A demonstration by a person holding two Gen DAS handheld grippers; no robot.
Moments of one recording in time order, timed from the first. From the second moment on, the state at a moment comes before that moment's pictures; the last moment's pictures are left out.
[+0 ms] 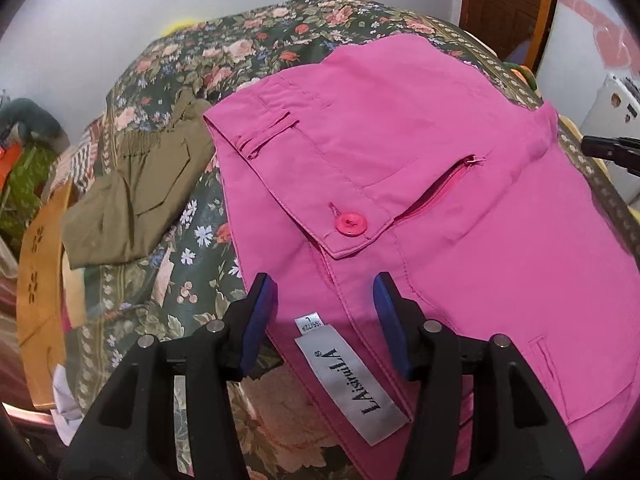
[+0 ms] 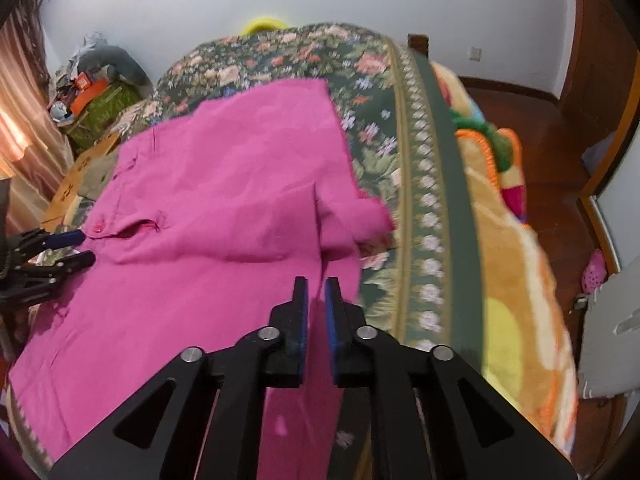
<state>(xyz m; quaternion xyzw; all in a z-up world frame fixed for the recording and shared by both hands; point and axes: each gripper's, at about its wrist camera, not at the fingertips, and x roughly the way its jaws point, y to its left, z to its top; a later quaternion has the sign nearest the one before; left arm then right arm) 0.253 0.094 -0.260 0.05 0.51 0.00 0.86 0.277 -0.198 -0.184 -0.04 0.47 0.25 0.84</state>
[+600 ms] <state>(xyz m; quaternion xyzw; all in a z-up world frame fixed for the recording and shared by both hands) 0.310 0.113 -0.267 -0.04 0.53 0.02 0.84 0.353 -0.193 -0.229 0.02 0.53 0.23 0.82</state>
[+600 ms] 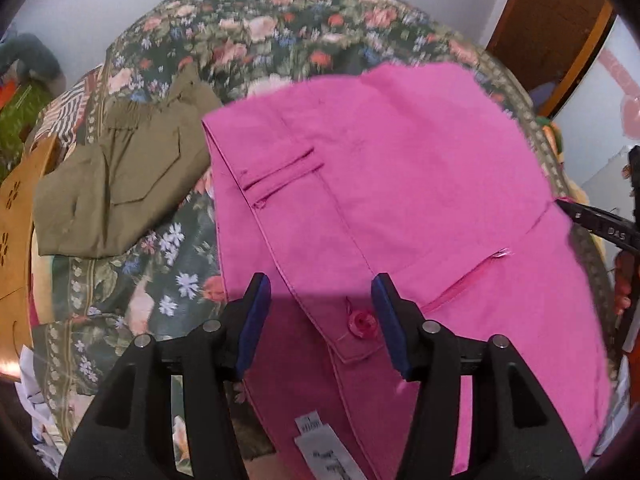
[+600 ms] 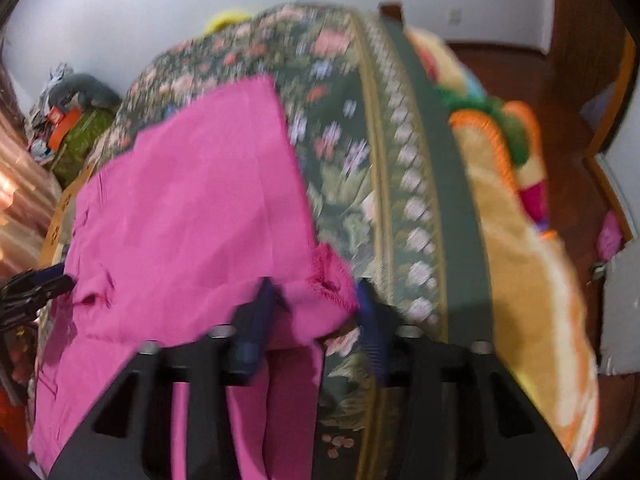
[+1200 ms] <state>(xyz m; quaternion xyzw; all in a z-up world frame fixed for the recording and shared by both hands) 0.314 0.120 -0.257 -0.01 0.52 0.06 0.85 0.316 -0.207 -0.197 -0.04 0.48 0.22 0.85</state>
